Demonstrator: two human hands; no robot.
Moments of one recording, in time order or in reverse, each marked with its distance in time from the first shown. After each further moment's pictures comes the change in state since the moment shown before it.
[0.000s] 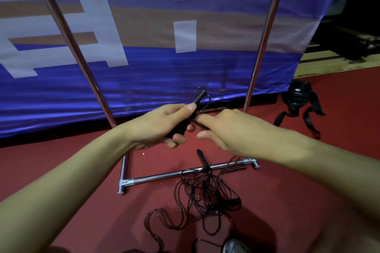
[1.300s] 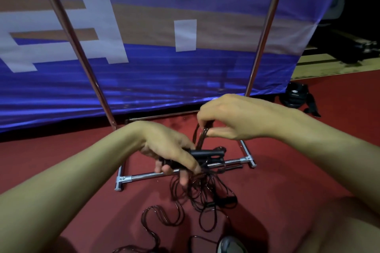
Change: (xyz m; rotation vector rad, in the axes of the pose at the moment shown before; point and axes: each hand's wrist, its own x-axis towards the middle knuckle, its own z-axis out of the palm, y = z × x) left_hand -0.006 0.000 0.017 0.580 -0.542 -0.427; right_hand 0.004 0.017 -0.025 -0.037 0.013 -0.306
